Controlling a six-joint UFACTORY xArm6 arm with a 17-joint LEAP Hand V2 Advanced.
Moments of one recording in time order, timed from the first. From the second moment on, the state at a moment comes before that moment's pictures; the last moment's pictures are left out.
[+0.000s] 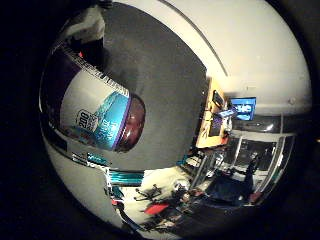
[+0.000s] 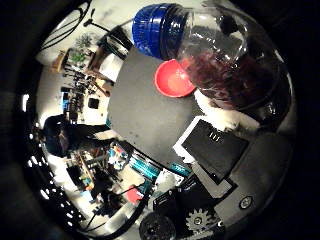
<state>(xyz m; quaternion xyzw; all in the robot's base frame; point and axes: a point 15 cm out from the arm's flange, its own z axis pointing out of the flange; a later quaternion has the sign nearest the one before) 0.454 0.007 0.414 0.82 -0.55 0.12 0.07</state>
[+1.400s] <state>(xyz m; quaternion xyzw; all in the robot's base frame) 0.521 0.094 0.343 0.81 -0.38 0.24 0.38</state>
